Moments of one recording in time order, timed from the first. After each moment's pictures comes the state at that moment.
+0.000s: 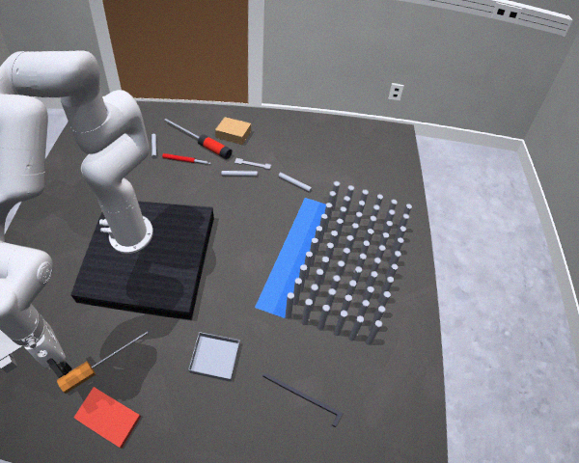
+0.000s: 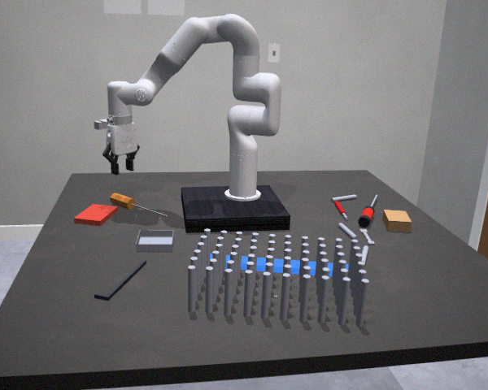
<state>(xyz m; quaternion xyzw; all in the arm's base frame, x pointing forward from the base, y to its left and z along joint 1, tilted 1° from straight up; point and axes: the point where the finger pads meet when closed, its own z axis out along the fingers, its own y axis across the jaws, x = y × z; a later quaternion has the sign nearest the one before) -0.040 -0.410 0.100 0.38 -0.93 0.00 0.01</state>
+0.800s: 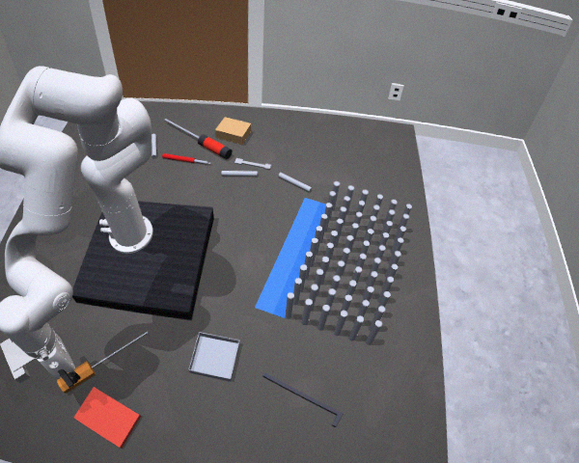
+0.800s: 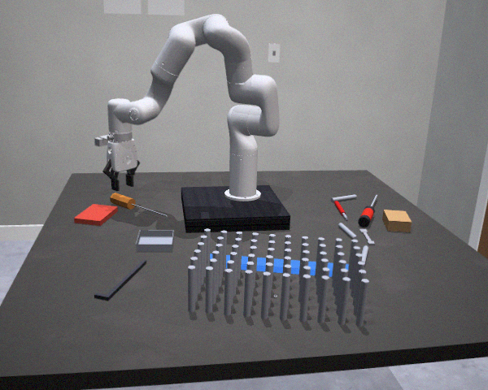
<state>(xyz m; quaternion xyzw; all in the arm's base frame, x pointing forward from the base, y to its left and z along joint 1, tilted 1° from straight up) -0.041 -0.412 0.043 0.38 -0.93 0.00 0.01</state>
